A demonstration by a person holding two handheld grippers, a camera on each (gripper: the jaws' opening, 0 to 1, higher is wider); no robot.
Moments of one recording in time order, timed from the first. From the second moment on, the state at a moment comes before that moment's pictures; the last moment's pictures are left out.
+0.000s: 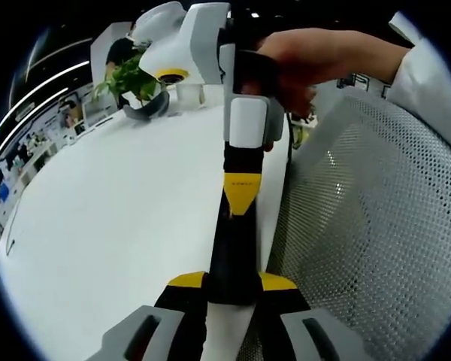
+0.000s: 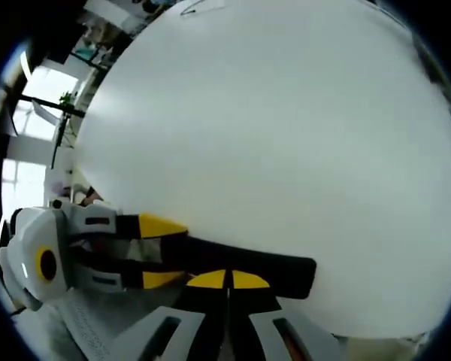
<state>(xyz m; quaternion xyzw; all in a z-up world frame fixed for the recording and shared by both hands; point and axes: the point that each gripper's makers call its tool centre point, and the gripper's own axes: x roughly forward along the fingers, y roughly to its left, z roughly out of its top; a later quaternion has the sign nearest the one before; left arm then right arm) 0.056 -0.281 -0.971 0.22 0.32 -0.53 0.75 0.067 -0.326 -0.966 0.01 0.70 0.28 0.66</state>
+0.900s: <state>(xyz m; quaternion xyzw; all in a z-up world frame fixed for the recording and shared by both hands) 0.056 -0.281 -0.972 0.22 0.32 -0.53 0.75 0.058 -0.325 -0.968 -0.04 0.68 0.30 0.66</state>
